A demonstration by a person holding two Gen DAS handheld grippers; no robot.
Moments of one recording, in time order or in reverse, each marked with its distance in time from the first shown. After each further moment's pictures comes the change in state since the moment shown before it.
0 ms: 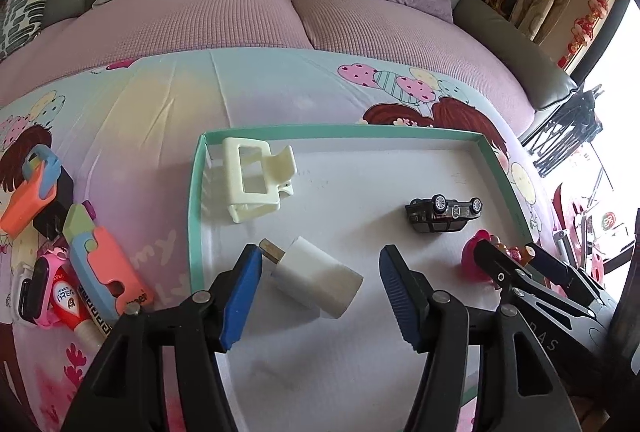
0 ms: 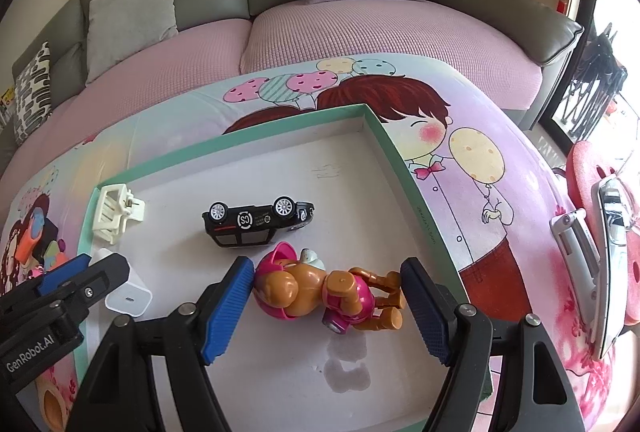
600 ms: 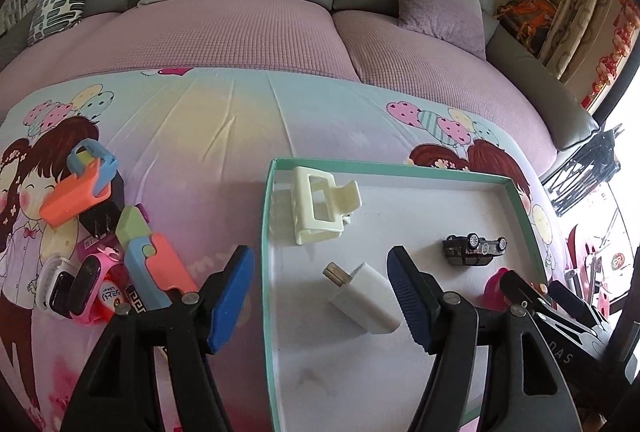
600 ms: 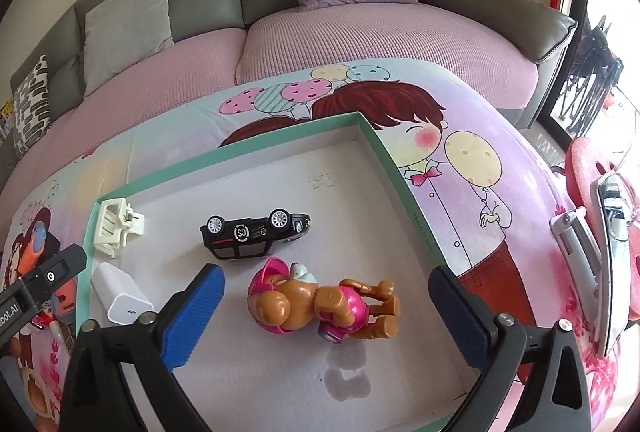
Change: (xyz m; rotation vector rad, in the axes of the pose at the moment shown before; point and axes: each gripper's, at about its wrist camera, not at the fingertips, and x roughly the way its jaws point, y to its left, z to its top) left arm -0.022 0.033 0.004 -0.105 -0.088 0.077; right arm -0.001 -0.003 0.000 0.035 -0.032 0.013
